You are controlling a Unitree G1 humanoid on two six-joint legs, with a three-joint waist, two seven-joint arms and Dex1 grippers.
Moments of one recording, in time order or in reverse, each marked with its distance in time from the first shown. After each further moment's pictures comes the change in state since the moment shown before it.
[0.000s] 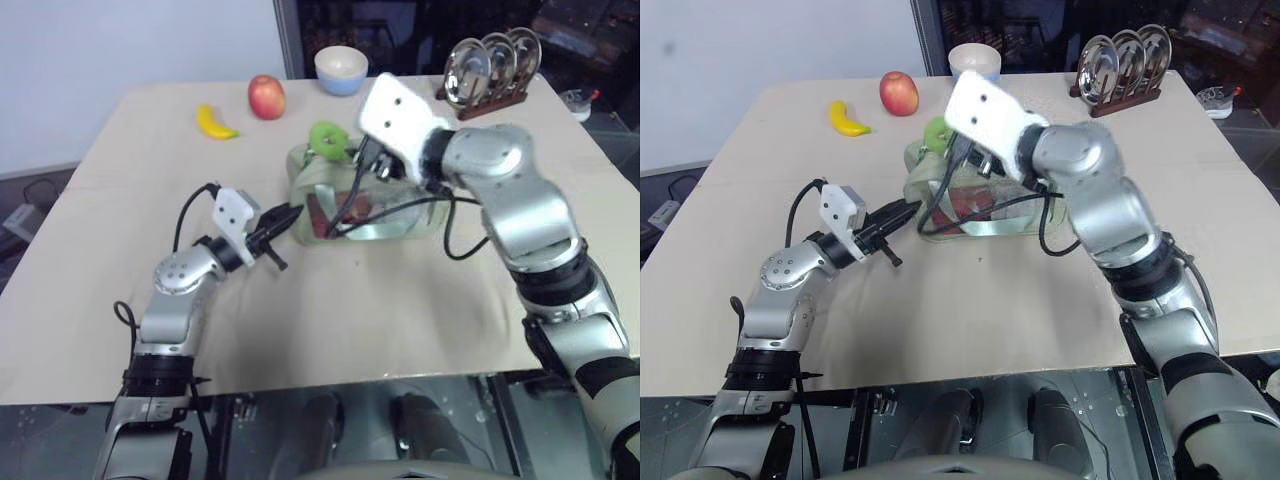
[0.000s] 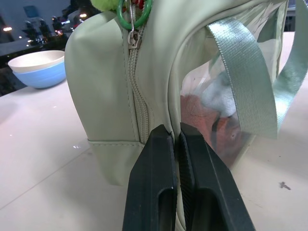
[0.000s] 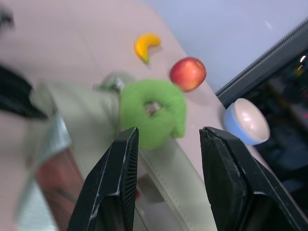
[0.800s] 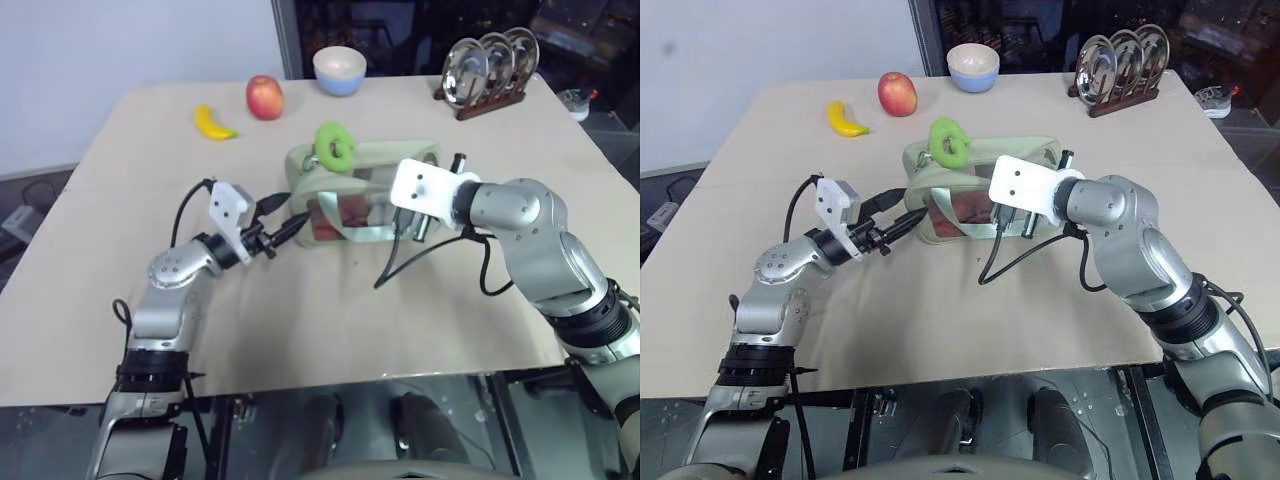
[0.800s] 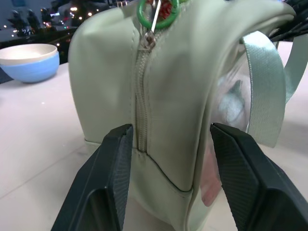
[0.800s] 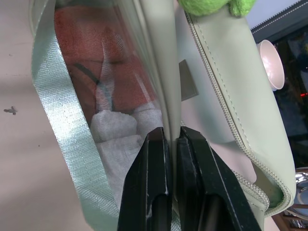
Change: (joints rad) left arm -0.016 0.028 0.004 0.003 -0.060 0.059 -0.035; right arm 0.230 -0.181 -0.015 -0.208 -0.126 0.096 0.149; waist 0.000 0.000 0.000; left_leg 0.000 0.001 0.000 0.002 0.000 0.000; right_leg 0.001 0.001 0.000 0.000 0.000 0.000
